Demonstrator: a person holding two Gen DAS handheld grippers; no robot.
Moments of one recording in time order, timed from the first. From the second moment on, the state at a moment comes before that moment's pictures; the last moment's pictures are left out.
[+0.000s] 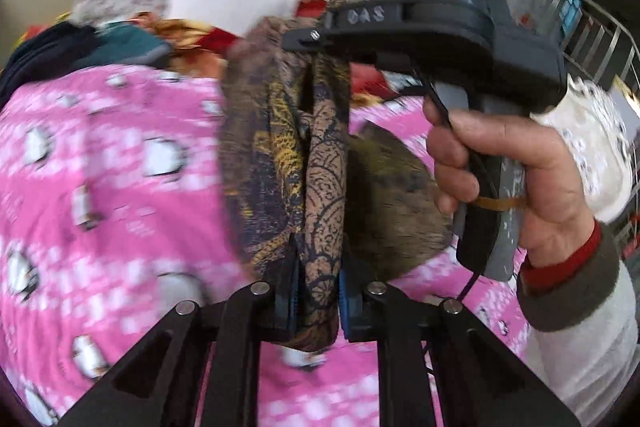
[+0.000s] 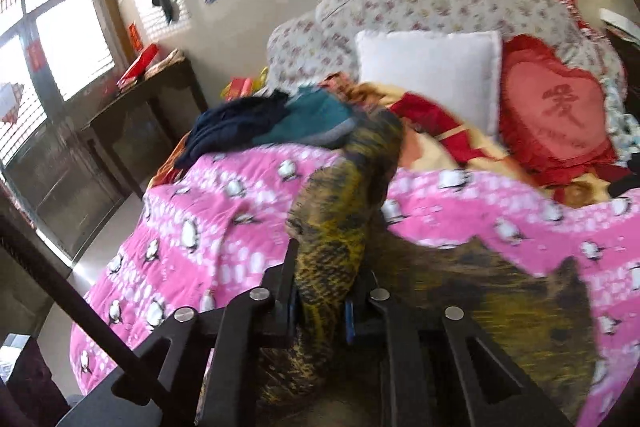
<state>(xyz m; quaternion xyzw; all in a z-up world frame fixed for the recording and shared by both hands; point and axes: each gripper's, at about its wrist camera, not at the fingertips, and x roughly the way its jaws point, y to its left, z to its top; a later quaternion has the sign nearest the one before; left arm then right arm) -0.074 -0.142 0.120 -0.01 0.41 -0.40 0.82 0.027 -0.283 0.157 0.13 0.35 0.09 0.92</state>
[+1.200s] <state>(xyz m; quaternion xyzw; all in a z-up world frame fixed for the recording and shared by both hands) -0.058 -0.233 0.061 0.09 0.43 -0.37 0.82 -0.017 -0.438 0.075 0.15 0.40 -0.04 0.90</state>
